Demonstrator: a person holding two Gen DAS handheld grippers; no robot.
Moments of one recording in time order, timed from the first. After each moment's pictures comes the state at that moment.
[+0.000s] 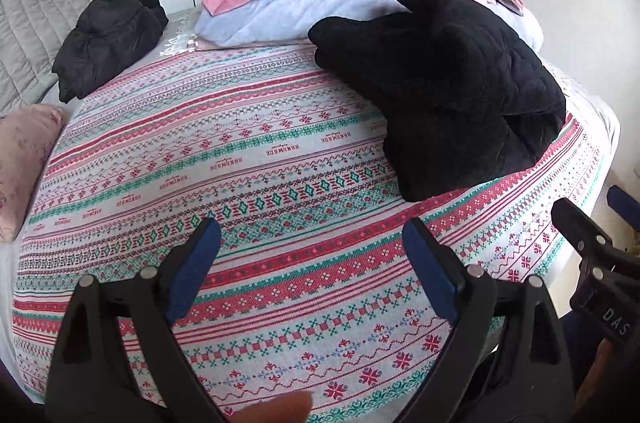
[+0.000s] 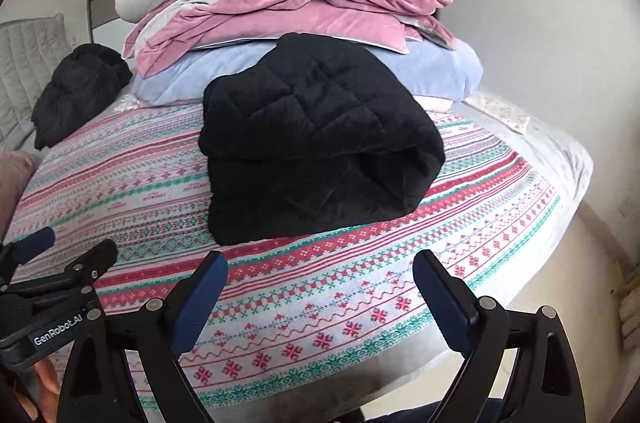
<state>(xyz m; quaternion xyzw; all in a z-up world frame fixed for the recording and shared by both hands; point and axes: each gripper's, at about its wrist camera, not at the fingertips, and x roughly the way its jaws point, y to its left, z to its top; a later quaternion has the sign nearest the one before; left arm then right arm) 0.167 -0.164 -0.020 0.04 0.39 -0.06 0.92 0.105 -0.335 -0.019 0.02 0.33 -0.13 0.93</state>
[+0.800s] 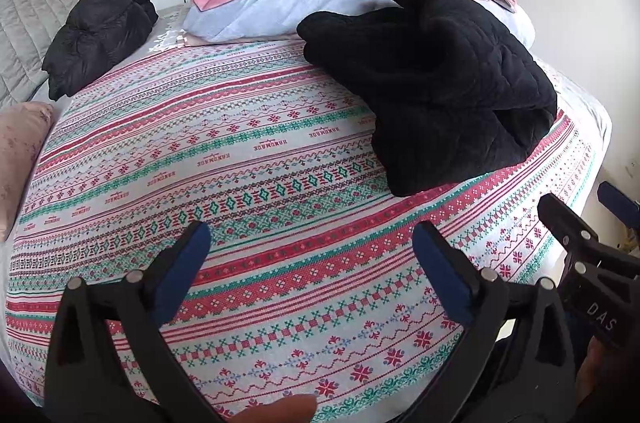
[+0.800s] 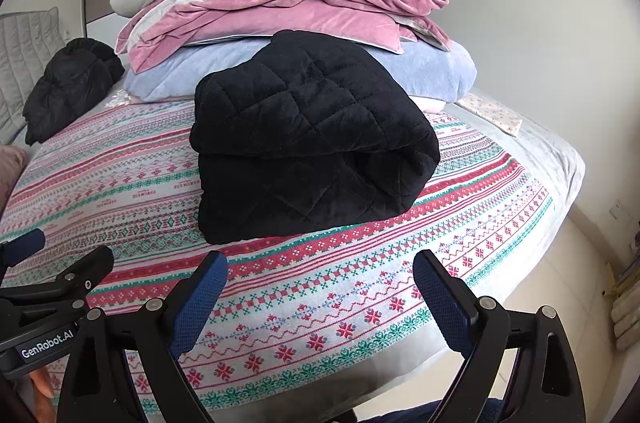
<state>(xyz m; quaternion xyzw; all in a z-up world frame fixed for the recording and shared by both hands) 0.167 -0.168 -0.021 0.04 0.39 -0.08 0.92 0.108 -0.335 -0.022 0.01 0.34 -0.14 0.93</state>
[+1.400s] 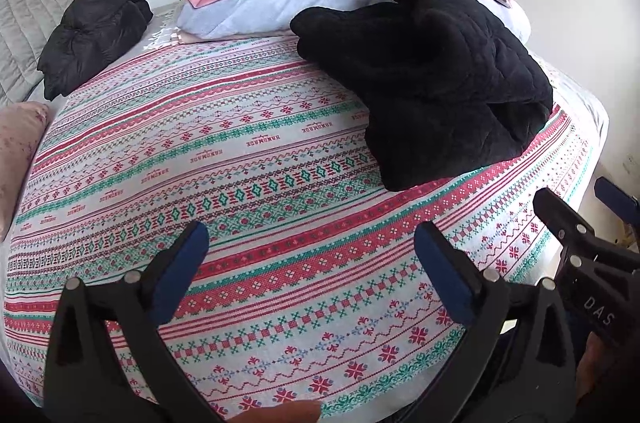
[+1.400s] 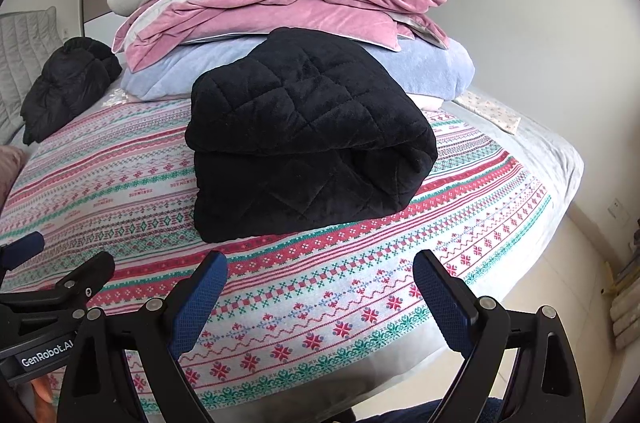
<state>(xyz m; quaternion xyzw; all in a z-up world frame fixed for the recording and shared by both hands) 0.165 -0.171 -0.023 0.04 0.40 -0.09 0.91 0.109 -0.339 -0.024 0.01 0.34 -0.14 0.93</state>
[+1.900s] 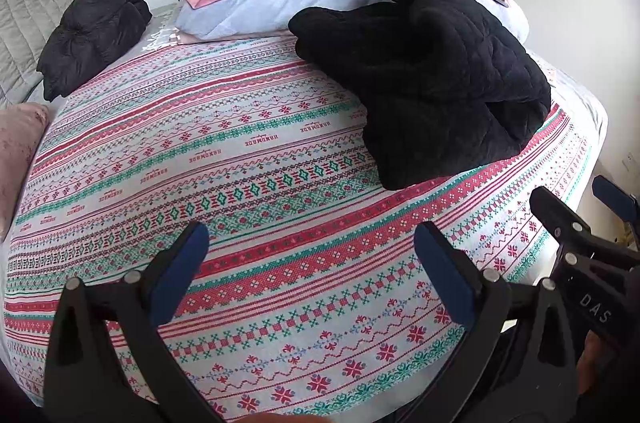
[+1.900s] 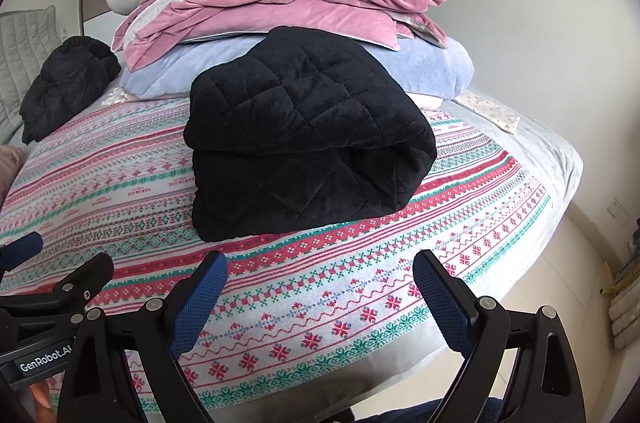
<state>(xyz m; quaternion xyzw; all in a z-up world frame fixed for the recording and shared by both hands) 0.164 -0.172 -0.023 0.04 0.40 -0.09 0.91 0.108 -0.340 -0.024 0.01 0.34 -0.14 0.93</state>
